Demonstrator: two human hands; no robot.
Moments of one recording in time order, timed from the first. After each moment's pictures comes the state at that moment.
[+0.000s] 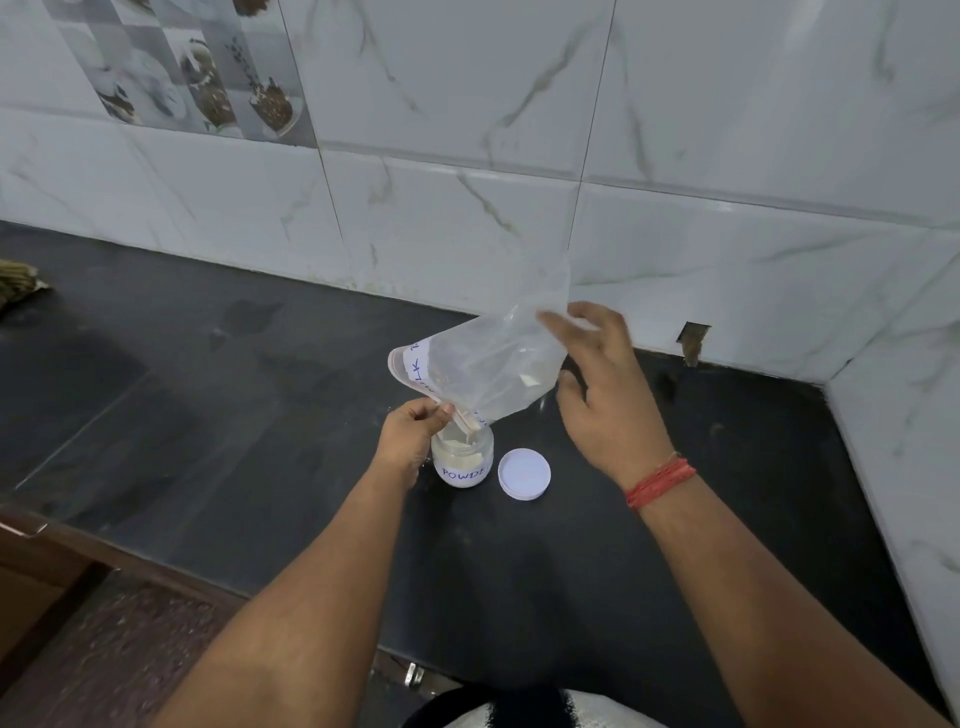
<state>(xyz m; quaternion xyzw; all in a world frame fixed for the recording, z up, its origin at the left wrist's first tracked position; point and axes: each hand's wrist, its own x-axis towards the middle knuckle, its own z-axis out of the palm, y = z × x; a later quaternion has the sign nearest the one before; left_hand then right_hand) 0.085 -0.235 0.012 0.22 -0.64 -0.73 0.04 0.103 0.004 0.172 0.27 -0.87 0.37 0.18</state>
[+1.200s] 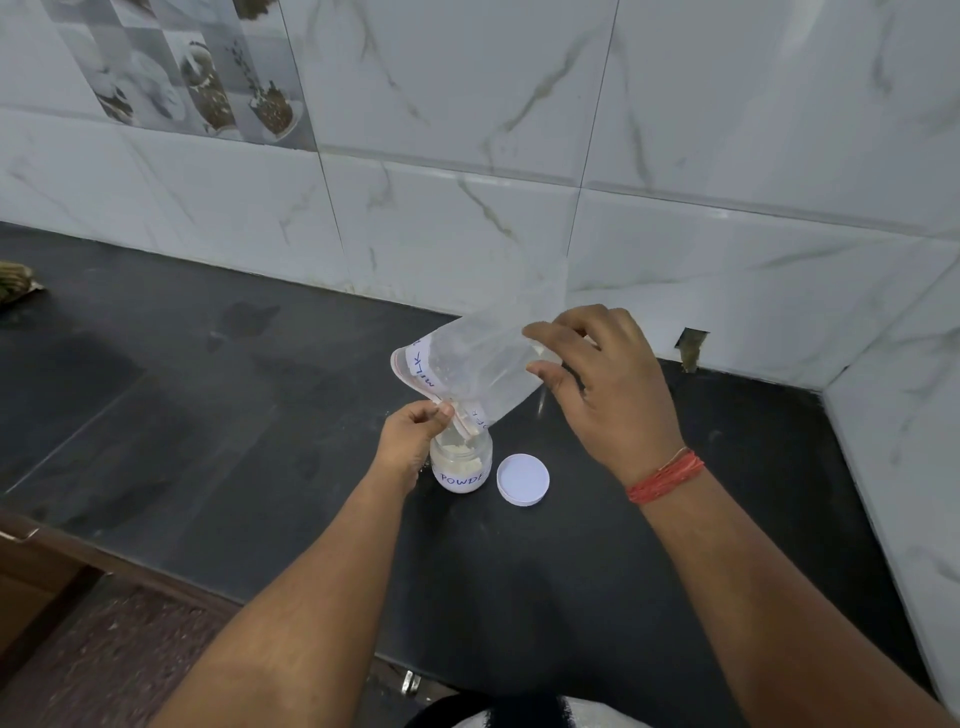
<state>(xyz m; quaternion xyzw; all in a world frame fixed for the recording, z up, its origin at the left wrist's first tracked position) 0.083 -0.231 0.016 0.24 -0.63 -0.74 0.05 0.102 0.003 0.193 0.33 -0.86 0.24 0.31</state>
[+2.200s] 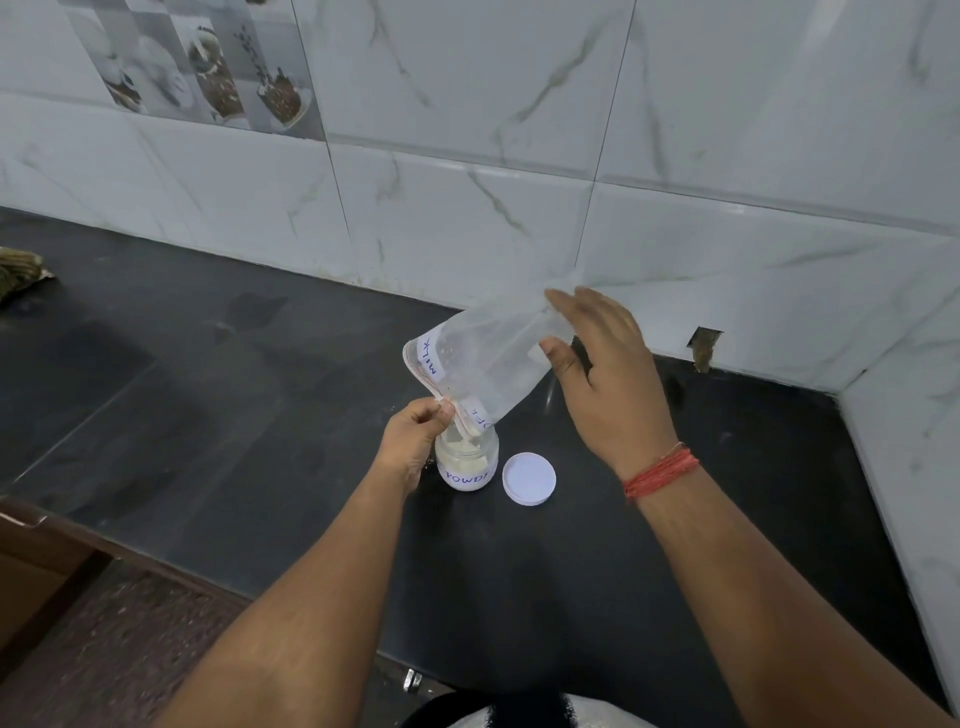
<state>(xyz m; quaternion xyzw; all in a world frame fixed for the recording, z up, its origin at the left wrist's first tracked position) 0.085 -0.235 0.009 0.23 -0.59 -0.77 0.05 0.095 -0.012 0.190 0.25 -0.87 0.37 0.20</state>
